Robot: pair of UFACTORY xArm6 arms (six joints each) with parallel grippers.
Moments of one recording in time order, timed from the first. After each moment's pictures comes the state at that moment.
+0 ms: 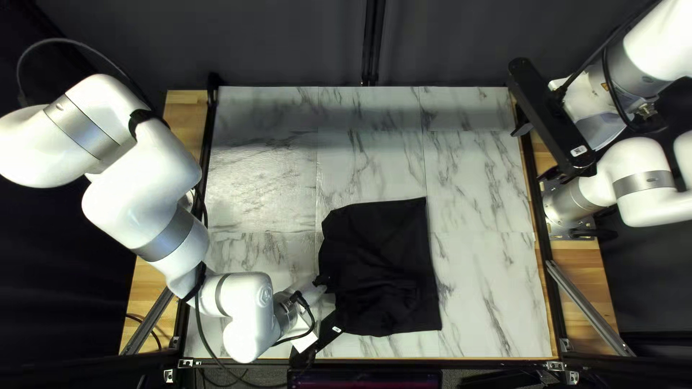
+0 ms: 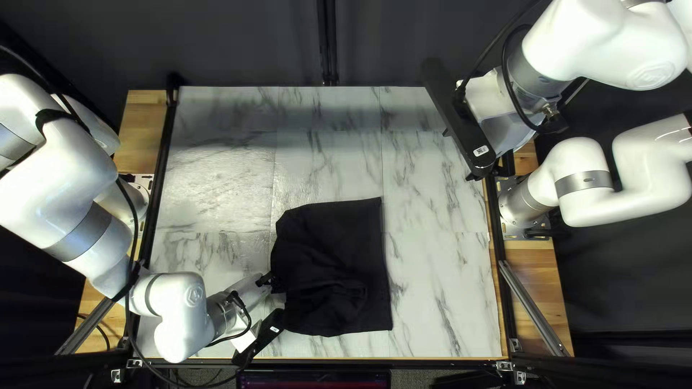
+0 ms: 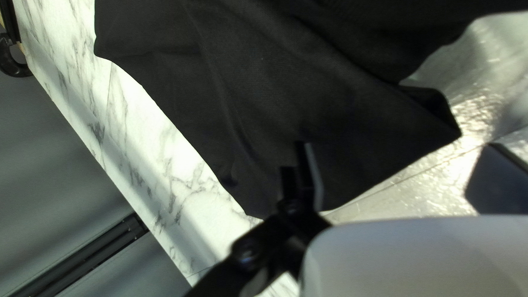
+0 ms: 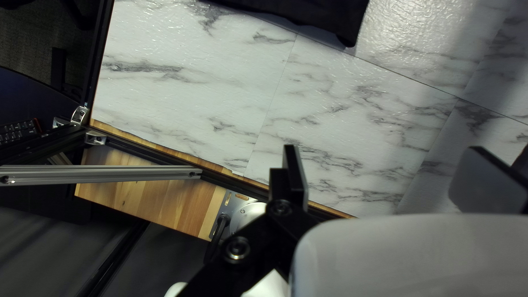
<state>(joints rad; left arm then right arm) -0.72 0.28 -0.90 0.96 0.87 -0.61 0.04 -0.83 -0.90 0.09 1.54 -0.33</state>
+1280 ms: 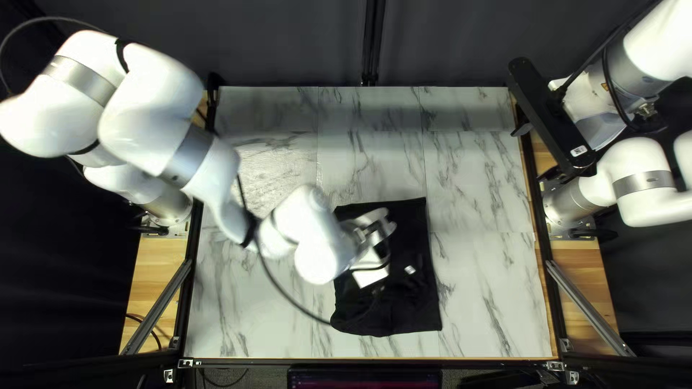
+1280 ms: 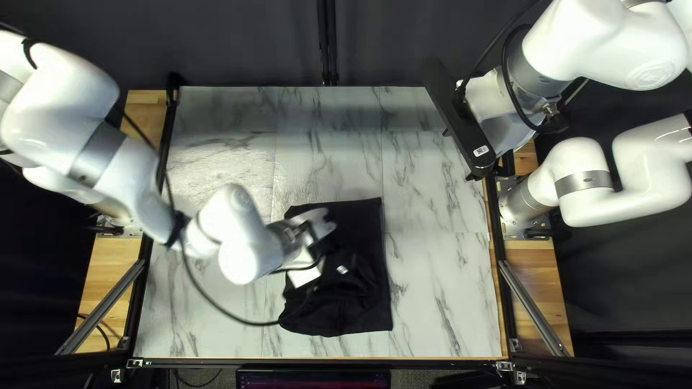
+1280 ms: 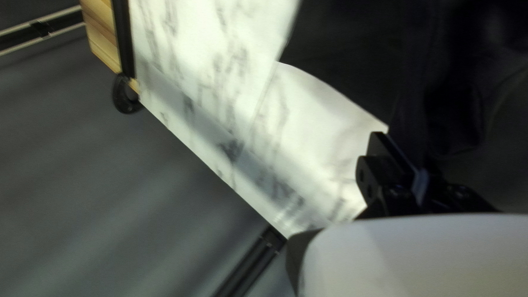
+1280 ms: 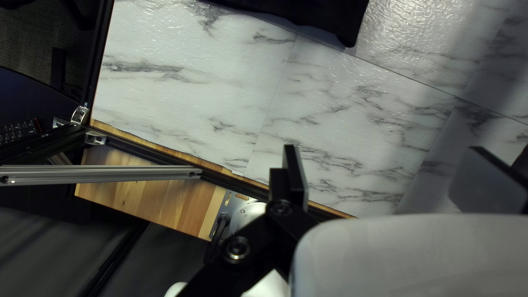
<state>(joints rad) -0.32 0.22 -1.12 0.92 0.78 0.14 0.04 -0.83 -0.90 0.09 1.54 -0.33</state>
